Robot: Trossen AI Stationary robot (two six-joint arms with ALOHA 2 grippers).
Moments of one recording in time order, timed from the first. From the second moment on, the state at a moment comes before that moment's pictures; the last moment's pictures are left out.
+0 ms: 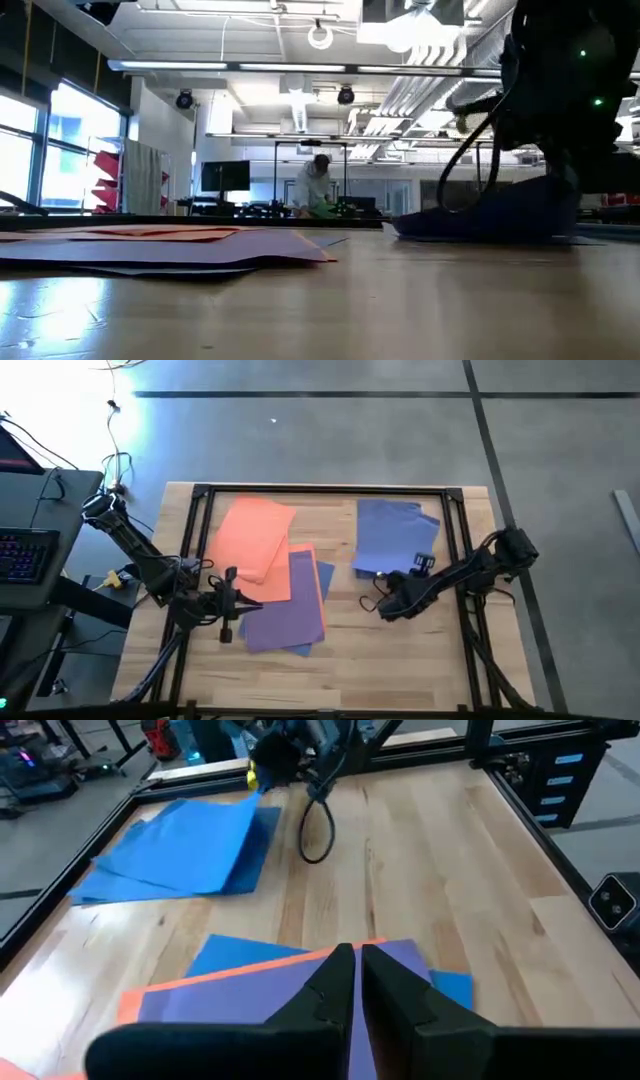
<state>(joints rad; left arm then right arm) -0.77 0.97 0.68 -0.29 -0.76 -0.28 0.34 1.69 0.90 -1.30 0.58 0.81</state>
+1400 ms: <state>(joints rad) -0.77 0.97 0.68 -0.29 -0.77 -0.23 0.35 1.69 0.81 -1.14 0.59 0.71</state>
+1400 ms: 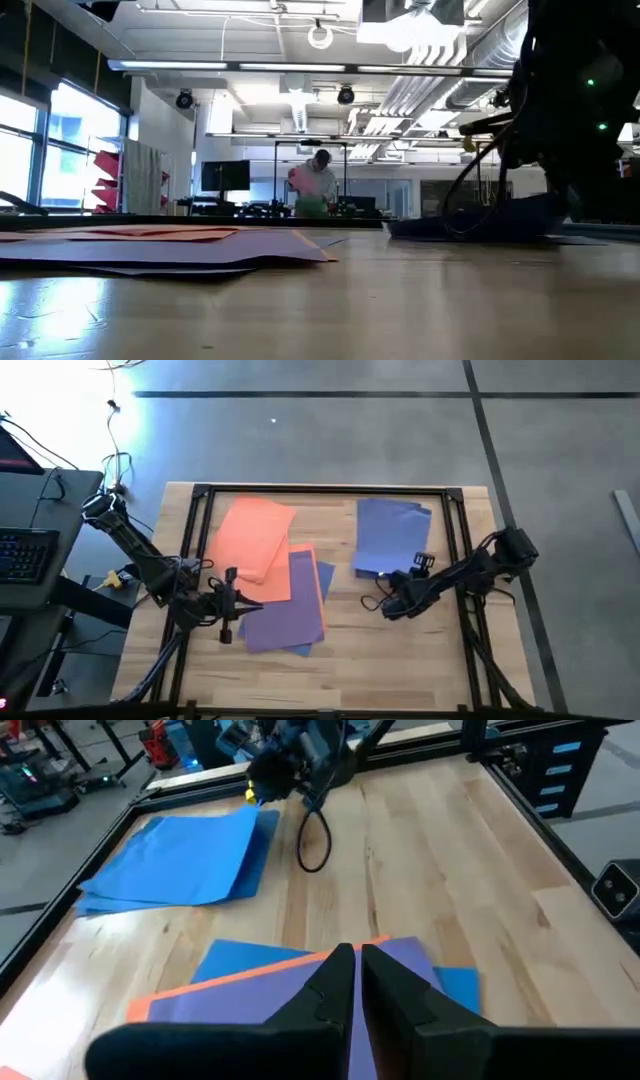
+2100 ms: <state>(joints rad) -0.77 0.97 0.68 -0.29 -0.77 -0.25 0.31 1.69 0.72 -1.24 0.52 0.54</state>
